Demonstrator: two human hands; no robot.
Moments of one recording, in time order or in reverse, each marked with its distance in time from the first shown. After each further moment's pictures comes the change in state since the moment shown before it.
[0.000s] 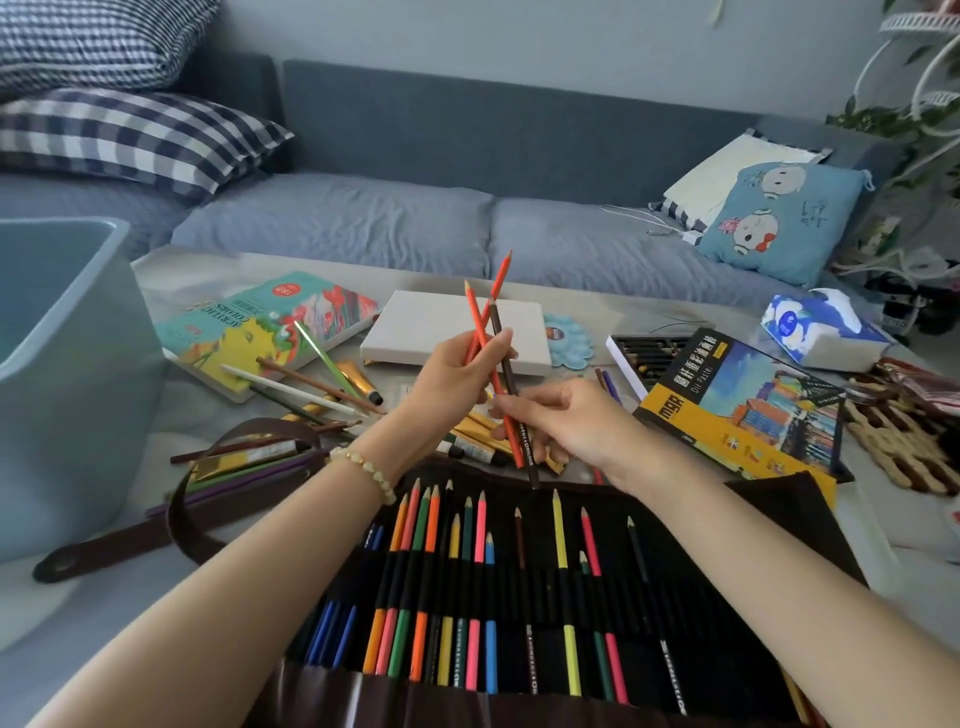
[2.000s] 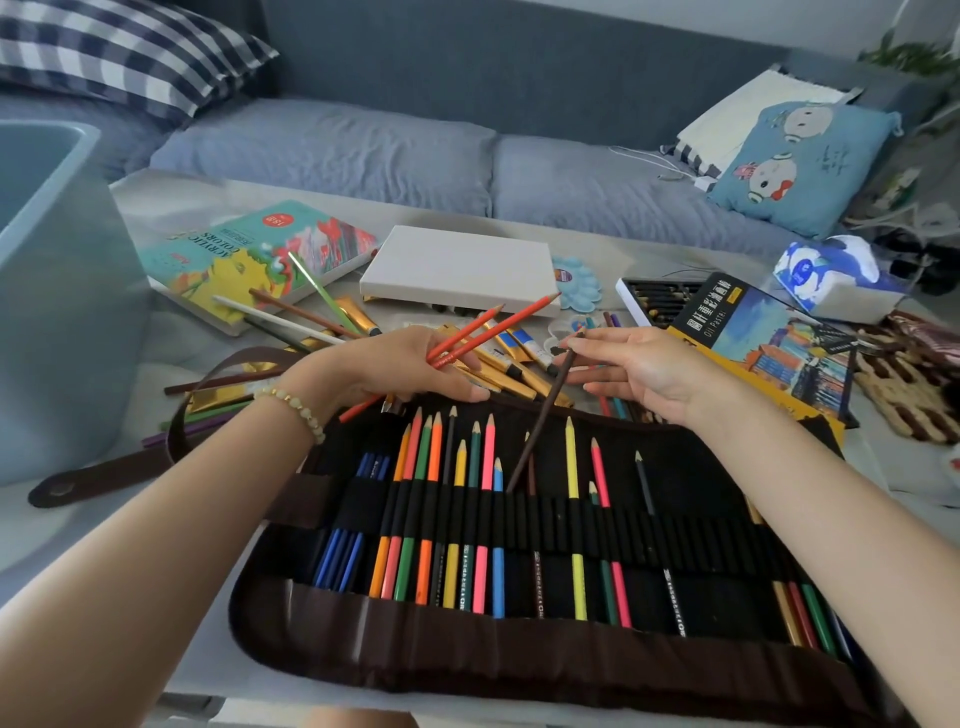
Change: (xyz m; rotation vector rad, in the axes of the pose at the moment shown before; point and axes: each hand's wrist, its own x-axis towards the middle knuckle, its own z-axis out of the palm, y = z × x) left_hand -0.014 -0.023 -0.056 0.399 -0.536 -0.295; right_hand 0.005 0.024 -0.037 0.331 0.042 0.204
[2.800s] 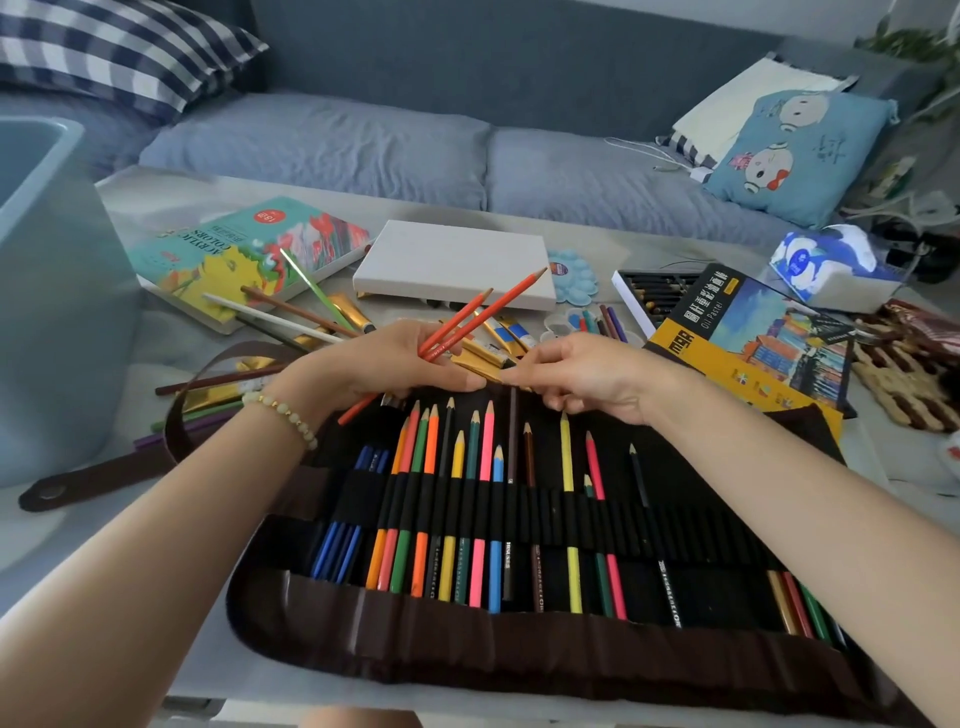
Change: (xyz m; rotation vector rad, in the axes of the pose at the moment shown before) left_hand -0.003 -0.003 0.004 -0.105 0.048 0.048; right_hand 0.005 -0.001 0.037 -0.384 -0.165 0.068
